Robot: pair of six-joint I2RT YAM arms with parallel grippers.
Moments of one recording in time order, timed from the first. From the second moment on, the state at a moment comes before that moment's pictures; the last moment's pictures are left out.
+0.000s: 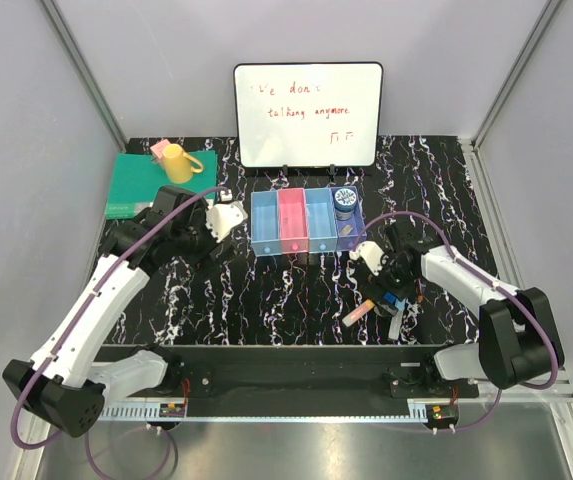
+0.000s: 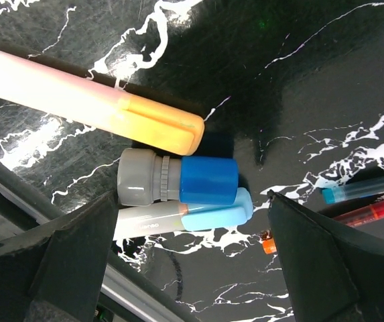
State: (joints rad) left arm -0.43 1.08 1.19 -1.00 0.13 0.55; right arm 0.32 1.35 0.76 -0.78 -0.21 -0.64
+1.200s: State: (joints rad) left arm -0.43 1.10 1.20 -1.01 0.10 0.58; right arm 0.31 1.36 0.69 -0.64 -0.22 -0.61
